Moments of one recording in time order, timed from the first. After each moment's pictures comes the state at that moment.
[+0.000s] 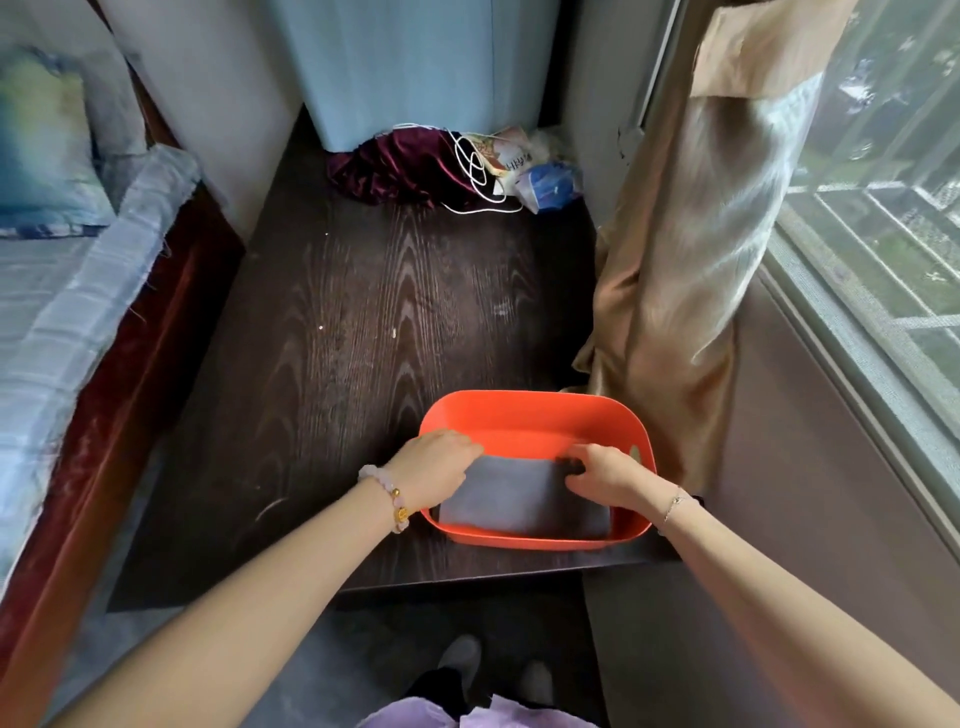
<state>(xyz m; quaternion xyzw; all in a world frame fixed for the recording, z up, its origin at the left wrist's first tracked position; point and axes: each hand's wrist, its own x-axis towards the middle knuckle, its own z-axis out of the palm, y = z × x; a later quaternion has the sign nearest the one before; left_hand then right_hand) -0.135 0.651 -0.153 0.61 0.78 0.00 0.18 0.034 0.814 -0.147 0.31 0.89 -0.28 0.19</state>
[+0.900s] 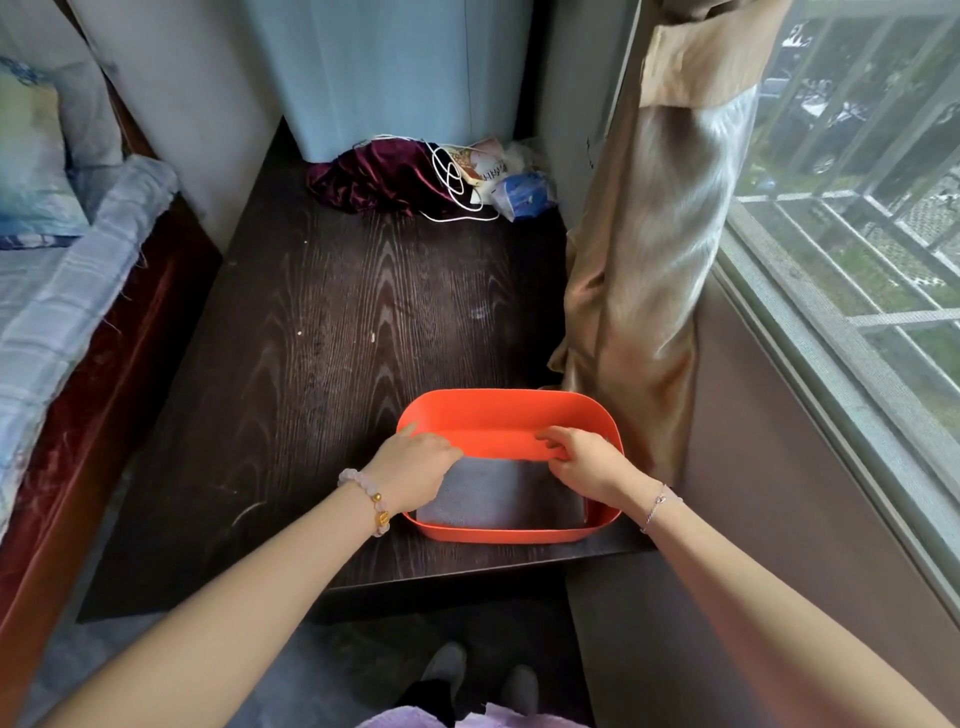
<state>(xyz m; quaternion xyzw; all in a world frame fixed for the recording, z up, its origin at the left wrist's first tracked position) -0.122 0.648 -0.146 0.61 0.78 -0.07 0.12 0.048 0.813 -0.137 0.31 0.90 -0.29 0.10</state>
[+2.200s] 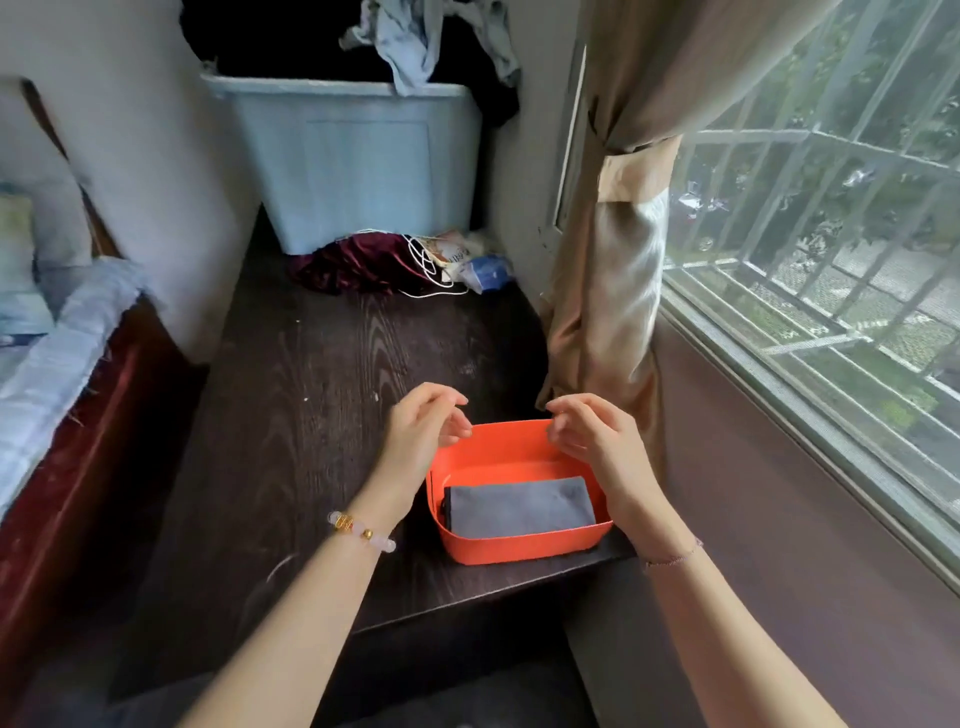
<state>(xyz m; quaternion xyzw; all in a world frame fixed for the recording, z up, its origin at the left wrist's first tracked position) -0.104 0.599 -0.017 0.31 0.65 0.63 0.29 0.047 0.700 -0.018 0.36 0.61 -0.60 -0.37</state>
